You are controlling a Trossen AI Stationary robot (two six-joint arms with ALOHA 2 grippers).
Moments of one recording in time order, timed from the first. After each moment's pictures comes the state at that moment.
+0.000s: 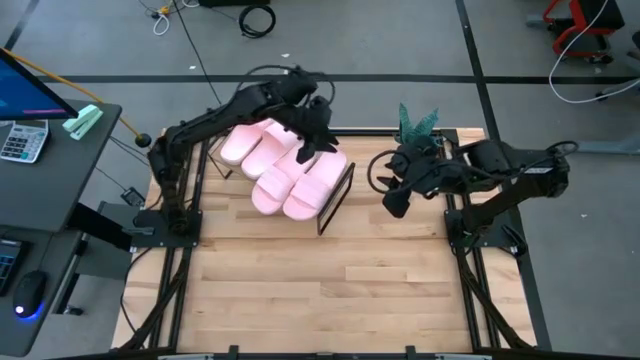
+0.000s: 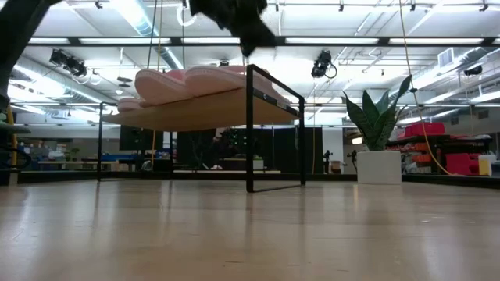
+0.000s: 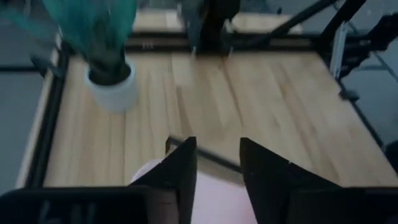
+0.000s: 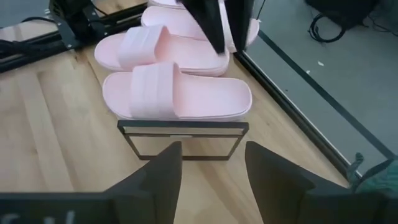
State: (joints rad) left arm 0.47 1.88 1.96 -0.82 0.57 0.33; right arm 0.19 1.38 1.76 -1.26 0.55 0.56
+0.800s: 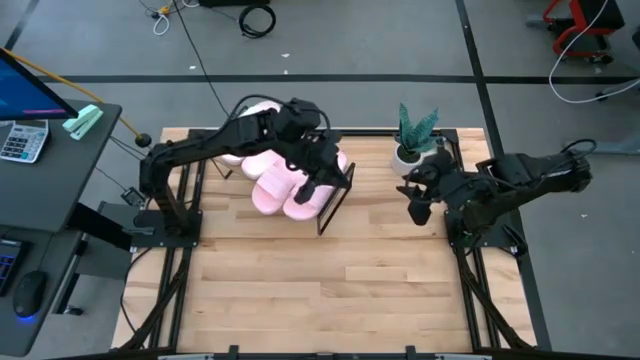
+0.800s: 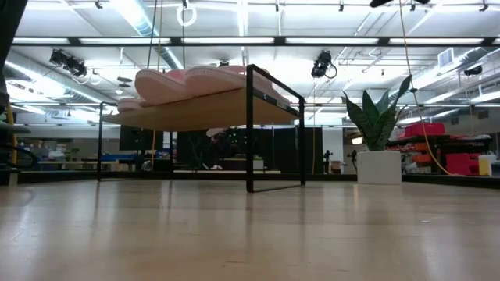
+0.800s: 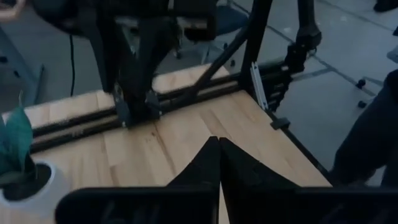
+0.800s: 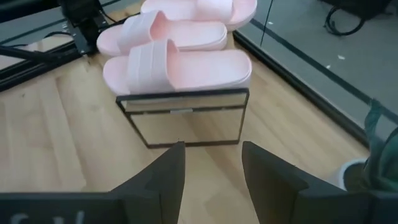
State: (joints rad) left arm 0.19 1.77 1.96 -0.67 0.54 0.27; right arm 0.27 1.04 1.30 -1.05 0.58 0.67
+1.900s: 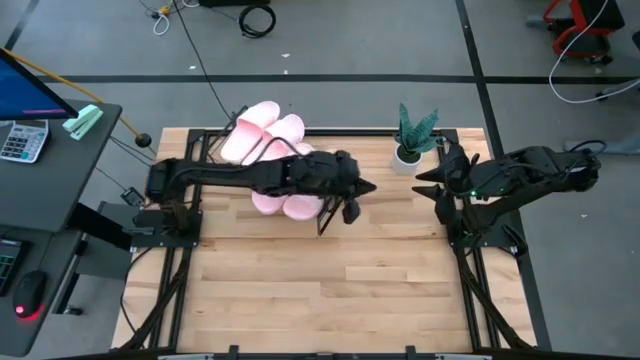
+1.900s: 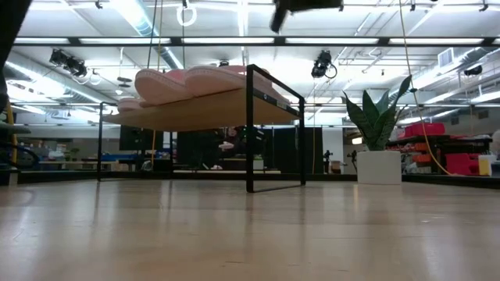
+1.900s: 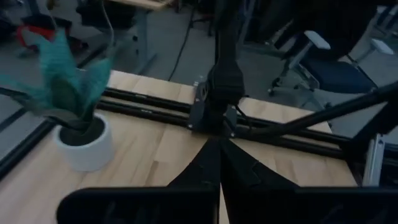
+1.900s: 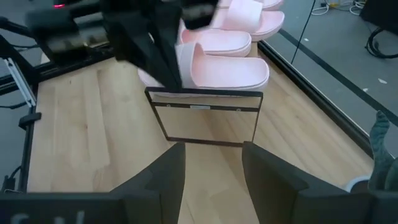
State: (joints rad) left arm 0.01 1.86 1.68 -0.12 -0.08 -0.20; right arm 0.29 0.87 1.26 -1.05 0.48 0.53
